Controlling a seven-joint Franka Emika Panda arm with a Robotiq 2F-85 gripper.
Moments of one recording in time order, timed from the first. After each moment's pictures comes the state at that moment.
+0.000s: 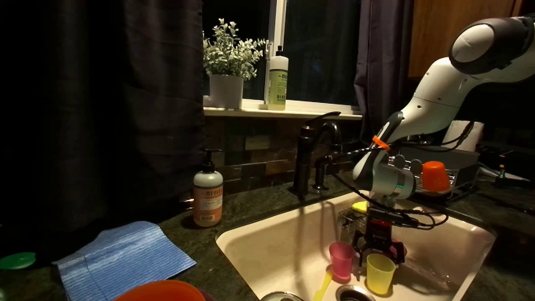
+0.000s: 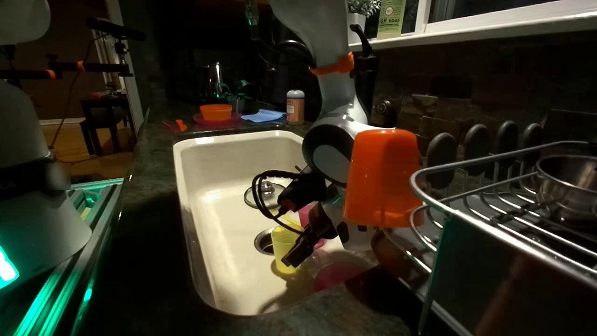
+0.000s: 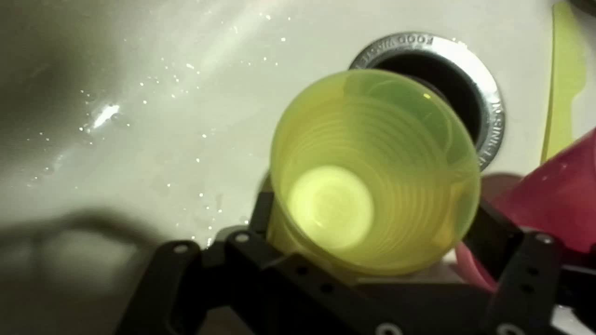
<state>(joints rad) -0.29 0.78 0.07 -2.10 0.48 2.32 0.13</state>
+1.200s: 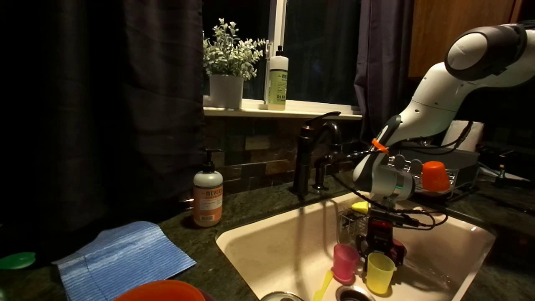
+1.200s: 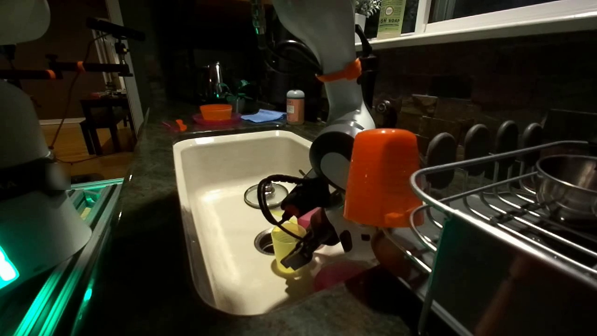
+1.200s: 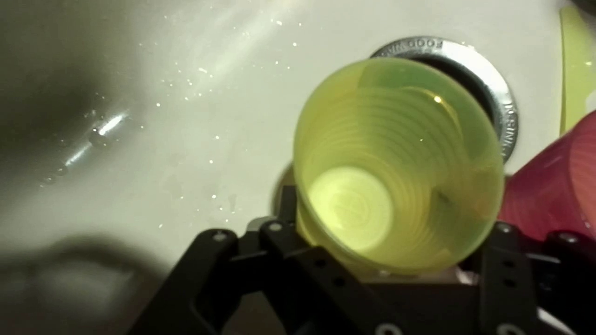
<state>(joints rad) -0.29 0.82 0.04 -2.05 0.49 2.25 0.12</state>
